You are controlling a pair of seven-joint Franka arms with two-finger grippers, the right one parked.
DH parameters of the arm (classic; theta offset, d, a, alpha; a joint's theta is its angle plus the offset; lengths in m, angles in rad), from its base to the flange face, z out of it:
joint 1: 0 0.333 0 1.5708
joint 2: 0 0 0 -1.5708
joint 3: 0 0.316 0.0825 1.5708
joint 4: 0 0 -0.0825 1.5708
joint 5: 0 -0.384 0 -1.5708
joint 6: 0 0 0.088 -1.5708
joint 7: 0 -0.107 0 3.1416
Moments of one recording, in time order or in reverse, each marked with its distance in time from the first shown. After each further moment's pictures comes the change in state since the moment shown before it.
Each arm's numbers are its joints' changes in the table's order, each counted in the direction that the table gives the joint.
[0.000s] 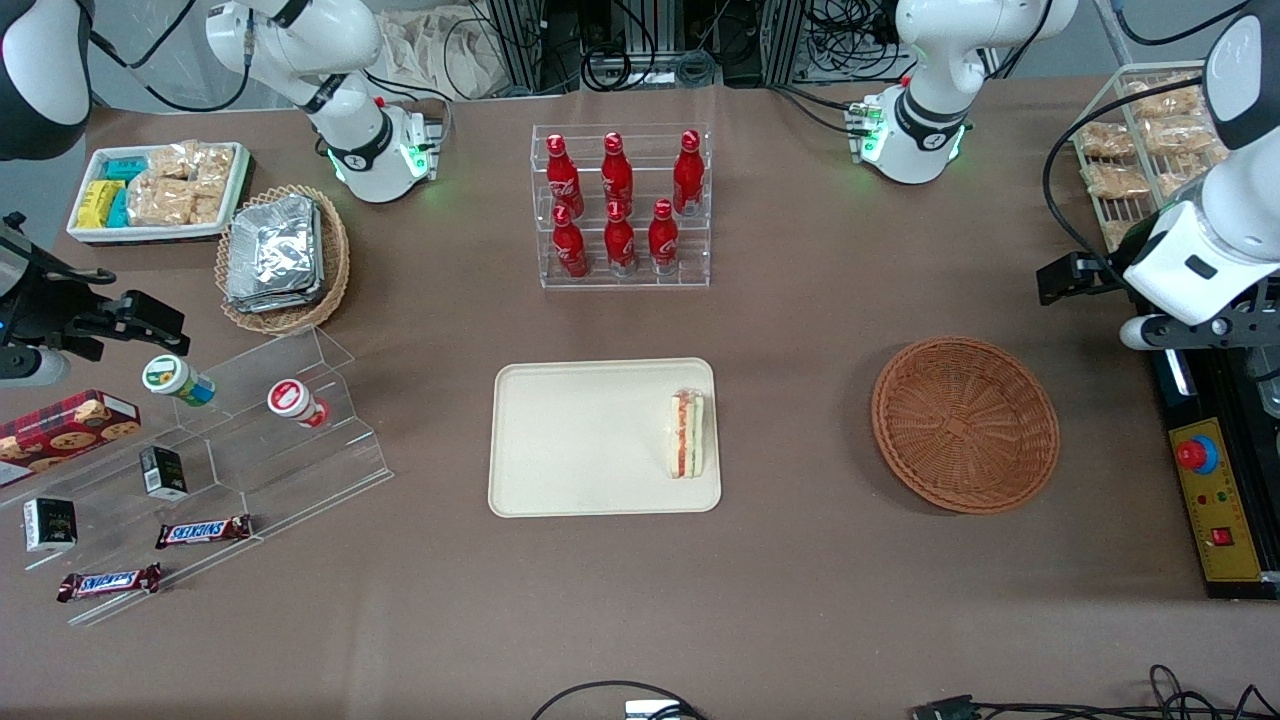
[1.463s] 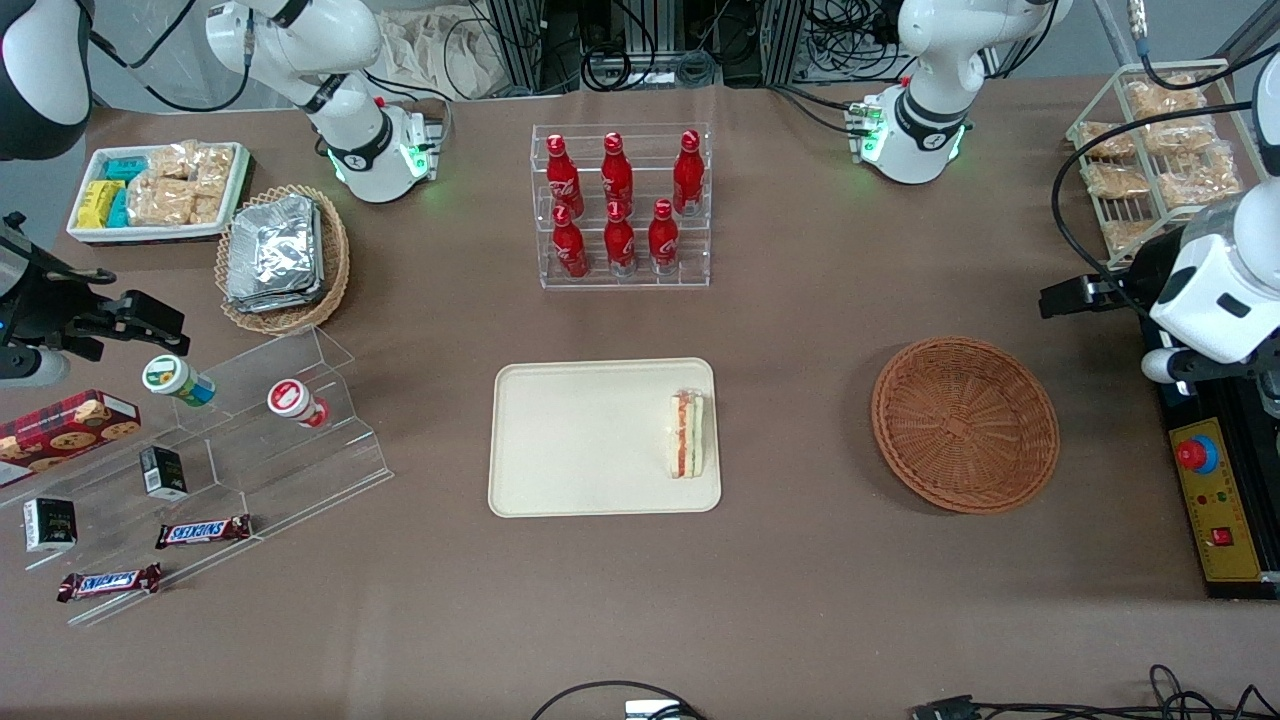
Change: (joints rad) arm 0.202 -0.165 -0.246 0.242 -0.001 -0.192 0.163
